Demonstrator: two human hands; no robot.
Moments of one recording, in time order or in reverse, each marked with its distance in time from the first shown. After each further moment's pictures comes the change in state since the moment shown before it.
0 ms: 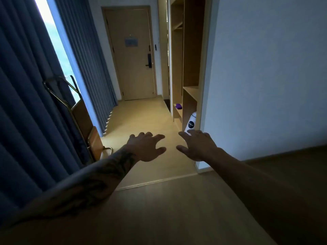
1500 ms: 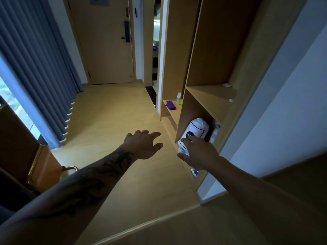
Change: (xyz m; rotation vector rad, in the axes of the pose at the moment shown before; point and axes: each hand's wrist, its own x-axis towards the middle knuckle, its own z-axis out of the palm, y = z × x) left_hand 0.641 -0.290 -0.001 -0.152 -0.076 0.088; right_hand 0.630 0.077 0.096 -0.032 -0.181 0.159
